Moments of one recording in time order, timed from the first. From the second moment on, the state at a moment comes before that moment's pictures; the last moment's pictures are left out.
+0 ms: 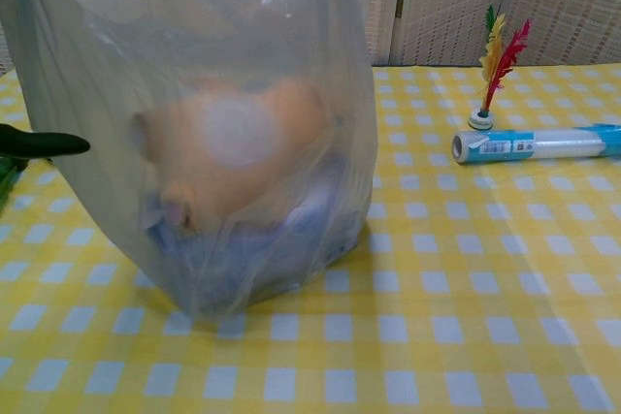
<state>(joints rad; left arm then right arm) -0.49 -1.33 -0.02 -1.57 1.94 1.54 -0.23 0.11 -1.13 -0.07 -1.57 -1.67 1.44 0.18</state>
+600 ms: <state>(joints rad) -0.63 -1.32 -0.05 -1.65 1.91 1.39 -0.34 0.12 -1.13 -0.07 -1.56 -1.66 1.43 0.20</state>
